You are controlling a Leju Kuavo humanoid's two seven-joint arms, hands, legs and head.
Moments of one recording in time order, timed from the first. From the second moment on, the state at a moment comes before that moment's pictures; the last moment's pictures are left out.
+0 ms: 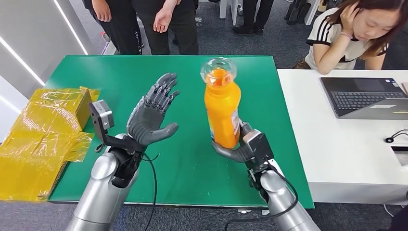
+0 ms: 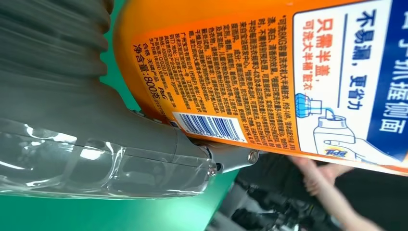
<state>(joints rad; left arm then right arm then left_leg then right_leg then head) -0.42 -0.12 -0.39 -1.41 0.23 -0.22 -0.38 -0.39 0.03 0.48 -1.13 -0.03 0.01 -0.48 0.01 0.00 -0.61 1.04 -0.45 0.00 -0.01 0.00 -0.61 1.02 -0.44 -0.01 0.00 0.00</state>
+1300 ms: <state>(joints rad) -0.54 -0.14 -0.47 -1.33 0.19 -0.21 -0.34 -0.52 0.08 0.57 -1.02 0.07 0.02 -0.38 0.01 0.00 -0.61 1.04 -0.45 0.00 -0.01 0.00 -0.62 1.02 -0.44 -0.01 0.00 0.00</state>
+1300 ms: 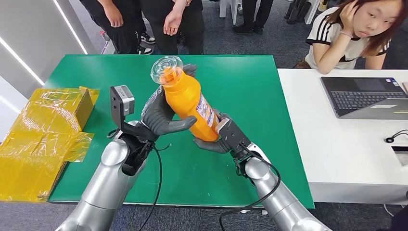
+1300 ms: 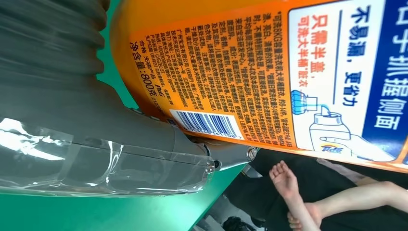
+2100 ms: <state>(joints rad) -0.57 -0.15 -0.48 -1.30 0.26 -0.17 -0.32 -0.53 0.08 0.58 -1.01 0.07 -0.01 -0.36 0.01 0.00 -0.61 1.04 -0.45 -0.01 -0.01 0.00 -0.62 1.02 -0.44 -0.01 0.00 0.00</state>
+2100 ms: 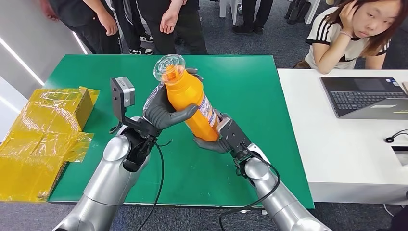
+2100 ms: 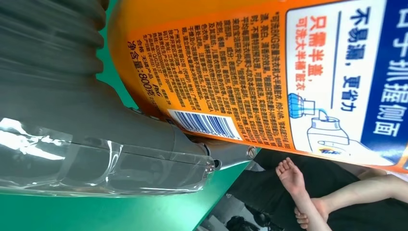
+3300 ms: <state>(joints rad) -0.62 0.20 -0.26 -1.36 -0.75 0.41 -0.42 -0.04 -0.16 0.39 -1.55 0.05 -0.07 -0.47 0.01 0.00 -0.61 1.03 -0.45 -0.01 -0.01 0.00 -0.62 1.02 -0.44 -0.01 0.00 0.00</state>
